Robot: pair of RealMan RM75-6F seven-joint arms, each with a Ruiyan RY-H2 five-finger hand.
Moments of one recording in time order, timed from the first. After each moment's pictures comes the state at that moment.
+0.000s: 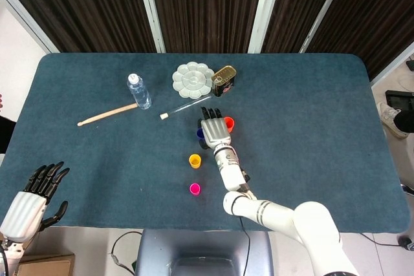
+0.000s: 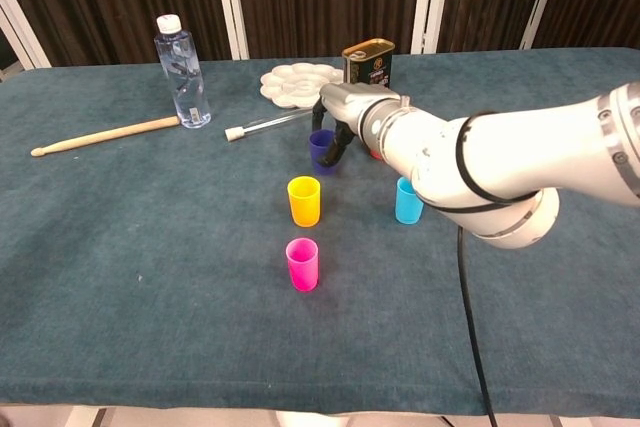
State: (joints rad) left arm -0.12 -1.16 0.05 -1.46 1.74 1.60 -0.12; right arm 1.17 -2.03 0.40 -0.83 -0.60 0.81 -0.62
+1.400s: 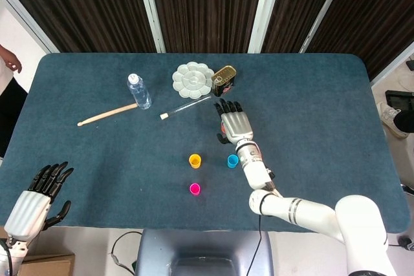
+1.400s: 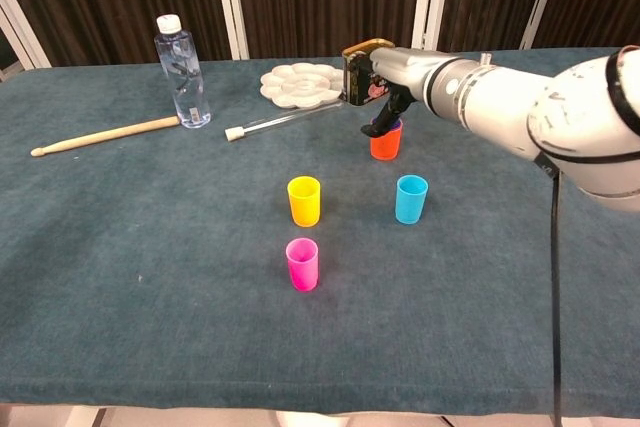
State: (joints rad) left arm -0.13 -1.17 0.05 -1.47 1.74 1.59 -0.11; right arm 1.01 -1.76 0.36 -1.22 -0.64 0.87 -0.62
